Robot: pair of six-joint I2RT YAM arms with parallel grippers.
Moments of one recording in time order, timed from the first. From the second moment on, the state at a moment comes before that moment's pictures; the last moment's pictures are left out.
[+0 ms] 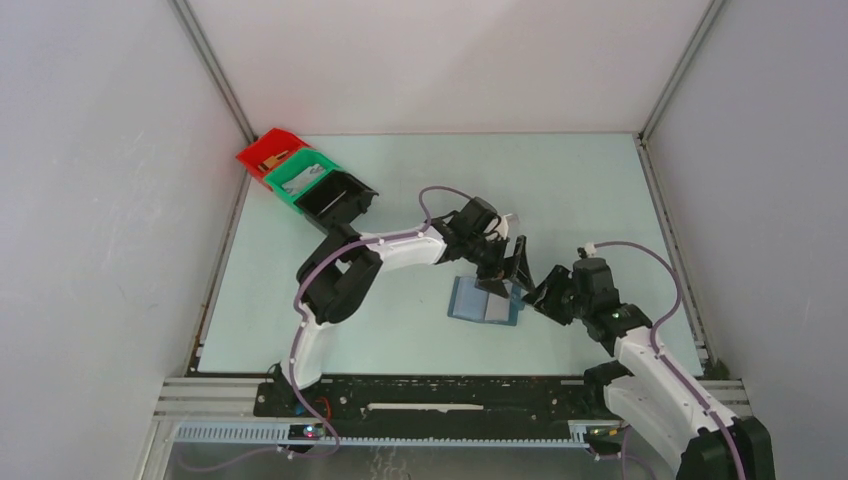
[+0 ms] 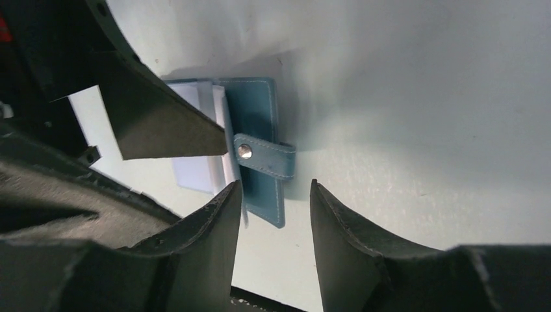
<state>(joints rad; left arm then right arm) -0.86 2.11 1.47 -0.19 0.72 -0.80 0.27 0.80 0.36 -0.37 -0.17 0.81</state>
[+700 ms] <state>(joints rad) -0.73 1.98 1.43 -0.15 0.70 -0.83 0.55 0.81 0.38 -0.17 -0.22 0.87</state>
